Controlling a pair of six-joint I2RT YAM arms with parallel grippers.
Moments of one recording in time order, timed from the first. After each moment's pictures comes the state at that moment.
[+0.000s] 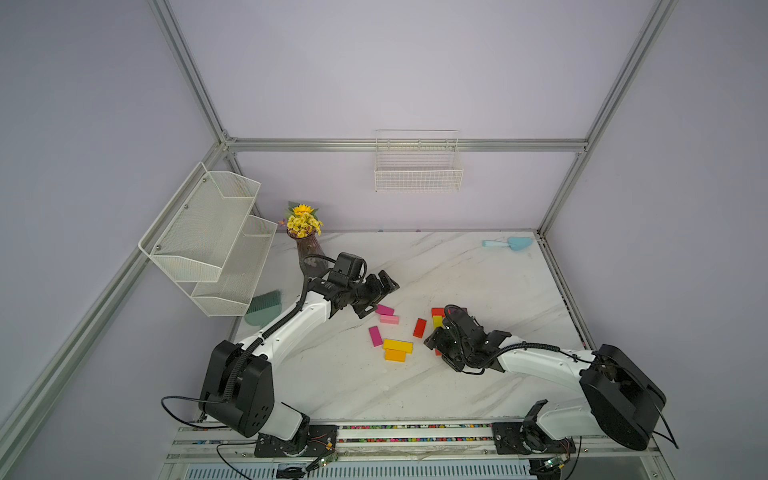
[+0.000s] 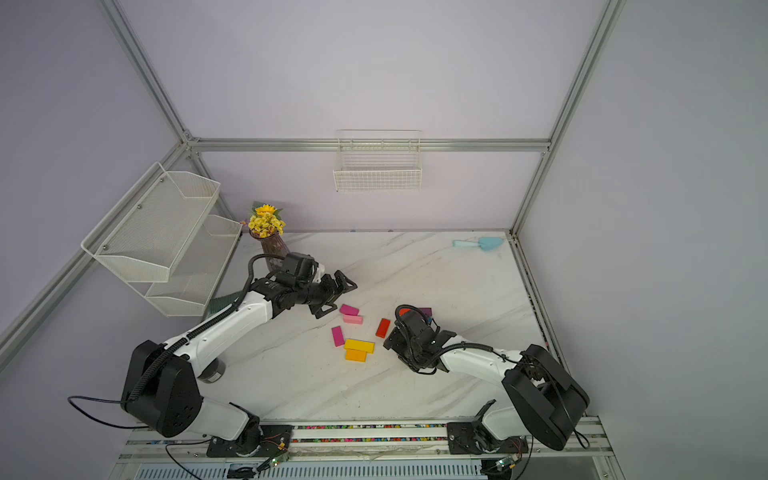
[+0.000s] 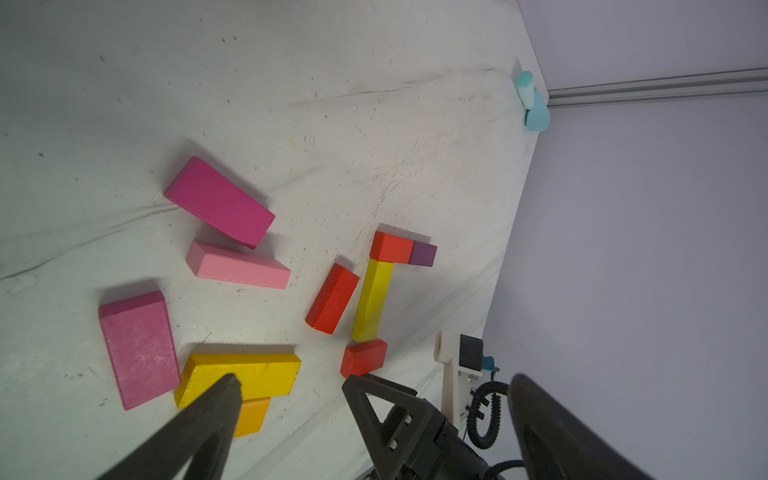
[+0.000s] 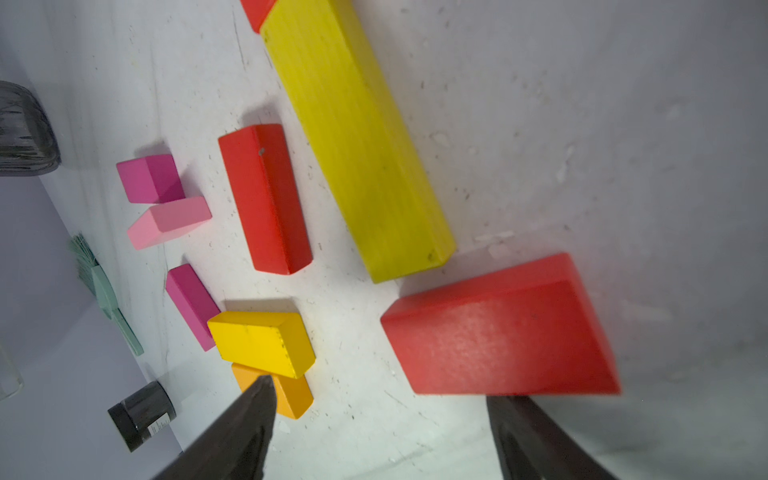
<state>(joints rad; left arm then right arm) -0.42 1.48 1.12 -0.48 0.39 -1.02 0.72 1.40 0.62 -0.20 -0.07 1.33</state>
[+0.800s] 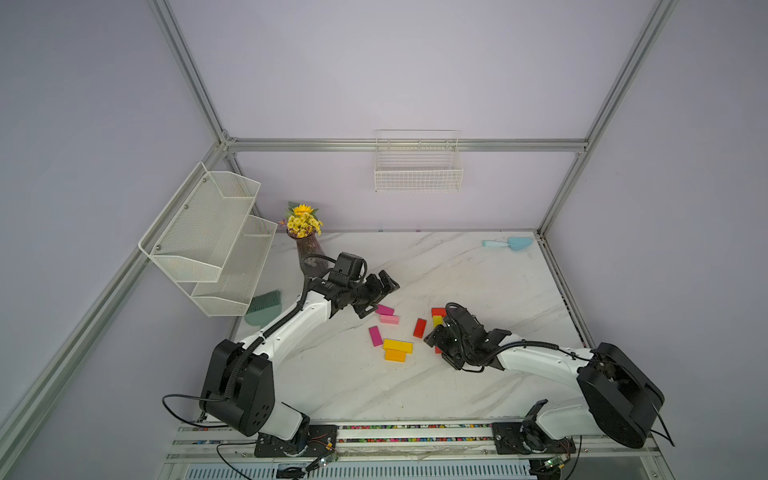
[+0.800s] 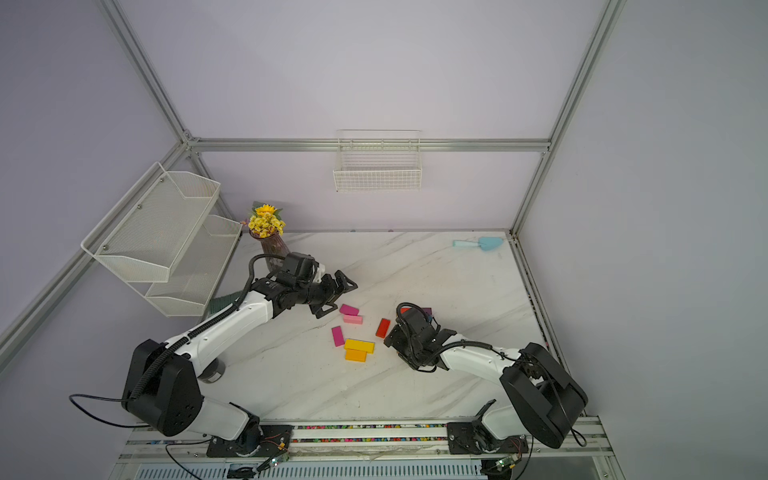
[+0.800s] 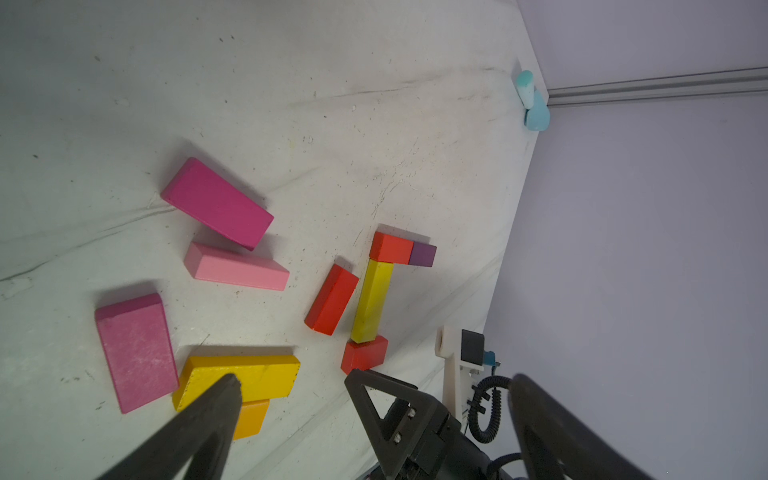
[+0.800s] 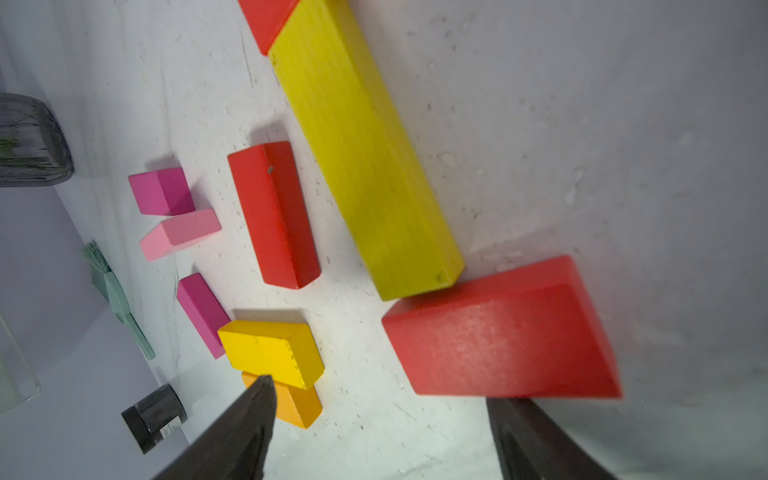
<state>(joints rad) -0.42 1.48 1.12 -0.47 0.39 -1.02 0.70 1.41 0.63 -0.18 -0.09 1.33</state>
